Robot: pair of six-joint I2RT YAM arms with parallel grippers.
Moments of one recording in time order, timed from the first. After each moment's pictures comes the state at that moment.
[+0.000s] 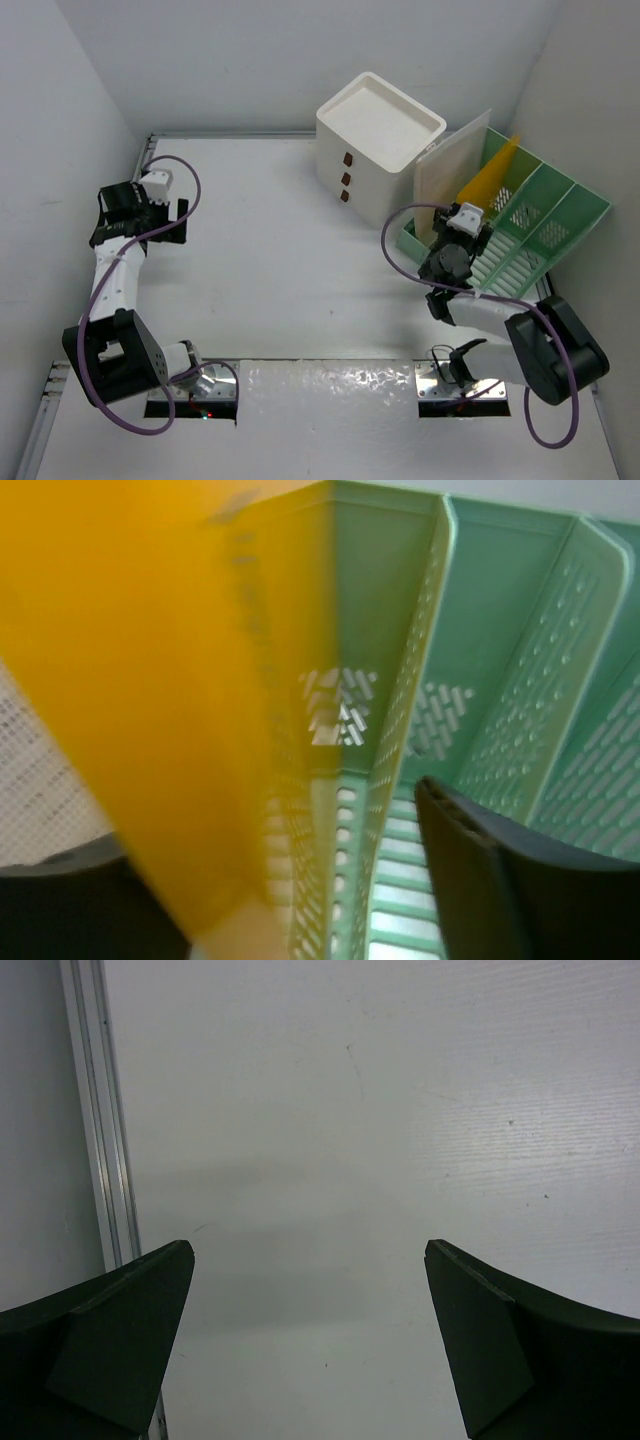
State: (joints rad) left arm 0.35 1.22 0.90 -0.47 0.22 0.38; right arm 0.43 1.27 0.25 1.30 1.08 -0.32
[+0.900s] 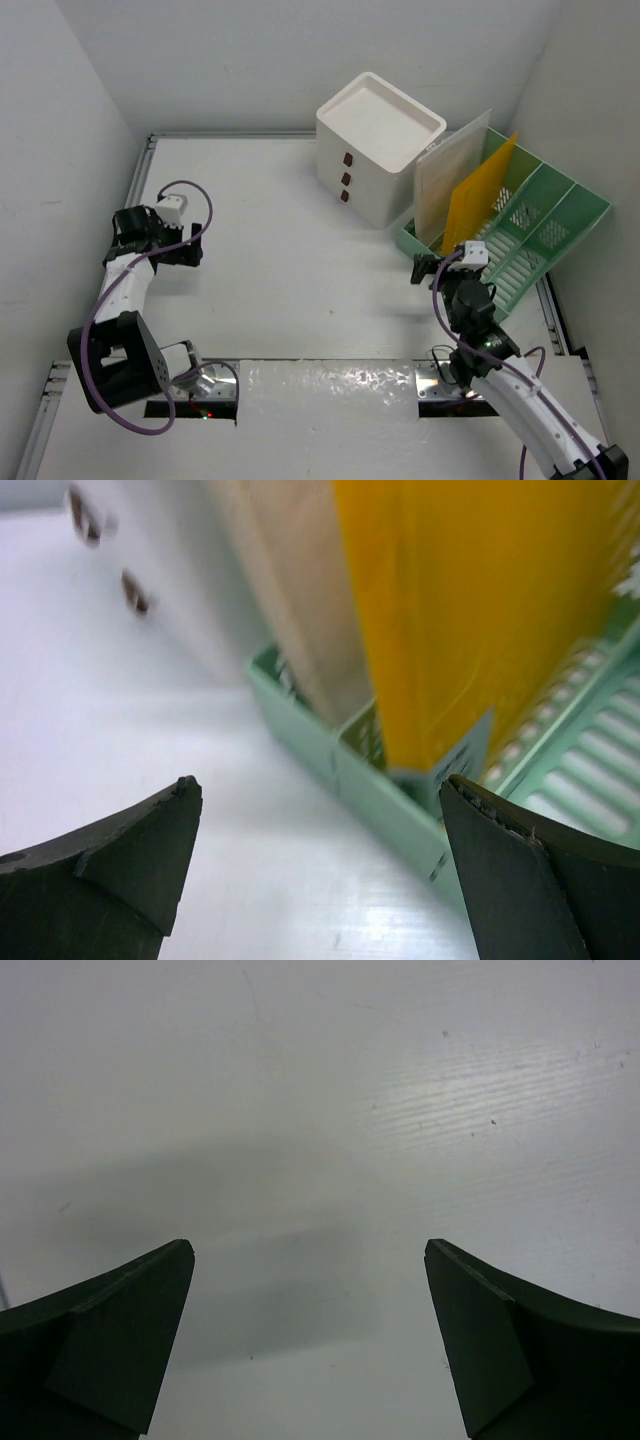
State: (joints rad) left arm 0.35 1.19 0.71 -0.41 0.33 0.39; right arm 0.45 0.32 0.11 0.07 0.46 0.16
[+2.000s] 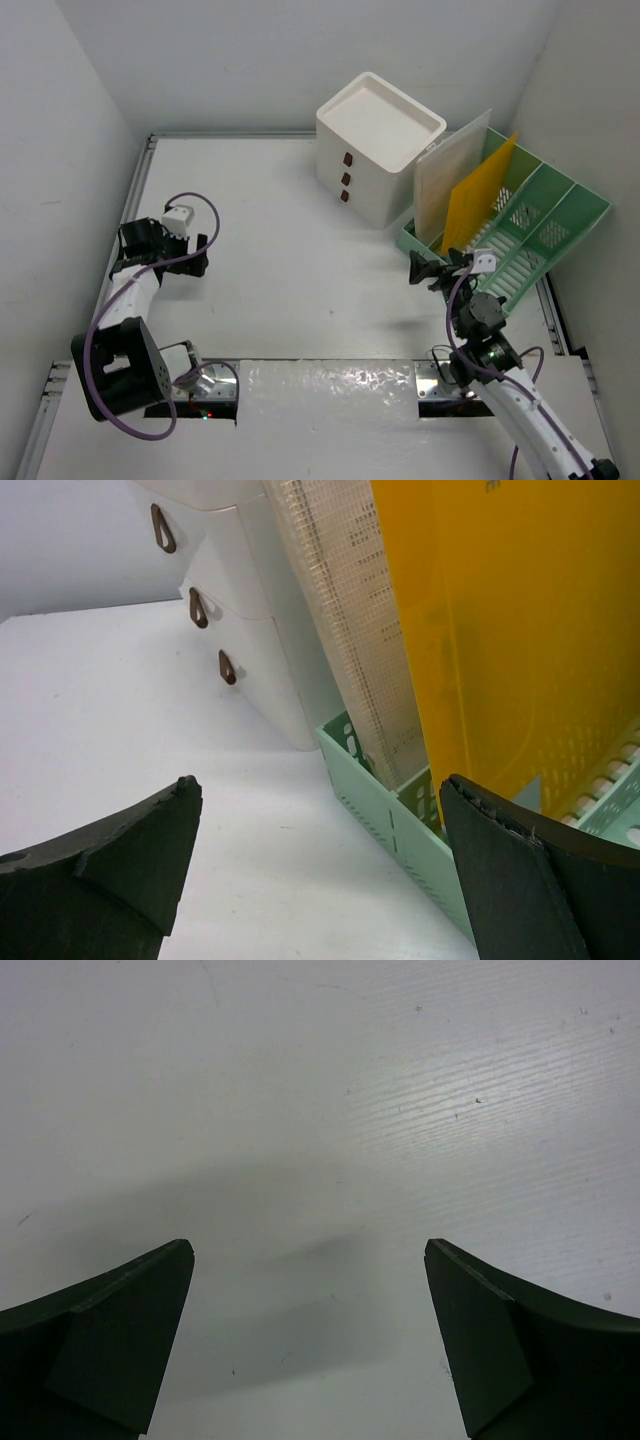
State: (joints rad) left arm 0.35 1.14 0.58 -0.31 0.39 0.43; right arm 0.45 0.12 0.03 0.14 0.32 0.17
